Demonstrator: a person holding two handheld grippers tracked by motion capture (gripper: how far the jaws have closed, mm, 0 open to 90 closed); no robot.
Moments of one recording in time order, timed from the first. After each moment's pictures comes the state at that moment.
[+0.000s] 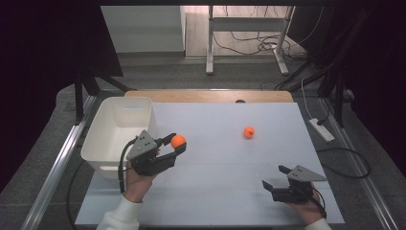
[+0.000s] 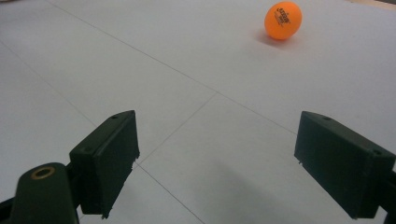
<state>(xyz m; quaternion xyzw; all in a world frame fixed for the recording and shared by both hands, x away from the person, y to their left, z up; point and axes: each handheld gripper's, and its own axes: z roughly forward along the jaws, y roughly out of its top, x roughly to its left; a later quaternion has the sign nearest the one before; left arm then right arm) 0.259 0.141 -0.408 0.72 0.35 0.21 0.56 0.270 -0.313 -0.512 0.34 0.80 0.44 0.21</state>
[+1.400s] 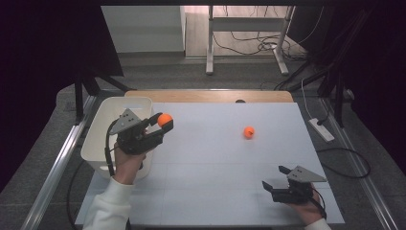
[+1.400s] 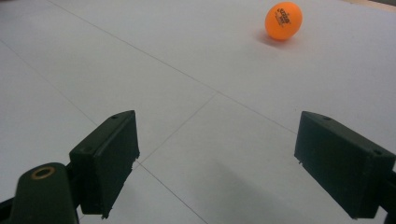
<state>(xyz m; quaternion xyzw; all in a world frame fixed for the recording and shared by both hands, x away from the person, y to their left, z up) 0.286 0.173 -0.373 0.69 0.39 0.22 0.57 0.269 -0.311 -0.511 0.34 0.80 0.44 0.22</state>
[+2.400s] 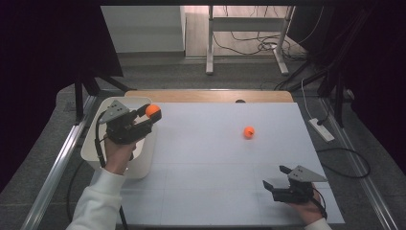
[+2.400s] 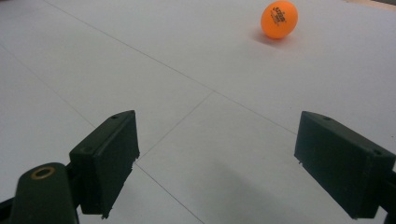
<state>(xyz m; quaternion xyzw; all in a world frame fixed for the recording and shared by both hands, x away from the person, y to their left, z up) 0.308 0.202 -0.370 0.68 0.42 0.24 0.55 0.270 -0.313 -0.512 0.35 0.80 0.44 0.22</state>
